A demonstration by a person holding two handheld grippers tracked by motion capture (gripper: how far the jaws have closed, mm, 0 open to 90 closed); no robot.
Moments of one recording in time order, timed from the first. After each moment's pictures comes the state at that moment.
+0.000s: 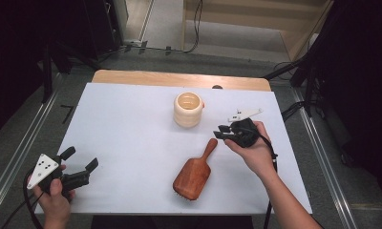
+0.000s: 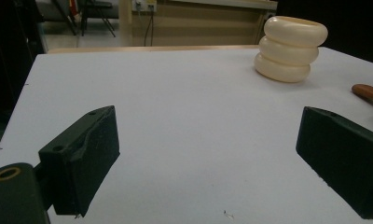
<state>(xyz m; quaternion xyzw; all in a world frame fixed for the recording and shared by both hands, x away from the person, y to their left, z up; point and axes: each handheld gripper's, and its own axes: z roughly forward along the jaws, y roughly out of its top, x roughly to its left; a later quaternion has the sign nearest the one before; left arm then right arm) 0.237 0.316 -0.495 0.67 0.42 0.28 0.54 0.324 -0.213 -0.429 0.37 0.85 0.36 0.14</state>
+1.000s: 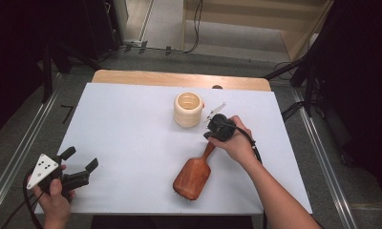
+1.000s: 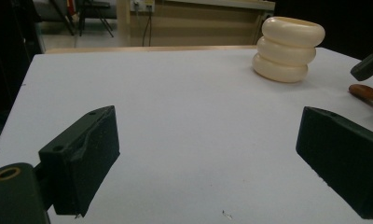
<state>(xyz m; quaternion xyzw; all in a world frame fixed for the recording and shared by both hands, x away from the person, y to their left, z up) 0.237 0.317 -0.495 0.67 0.42 0.27 0.54 0.373 -0.167 -0.467 0.33 0.92 0.20 0.09</state>
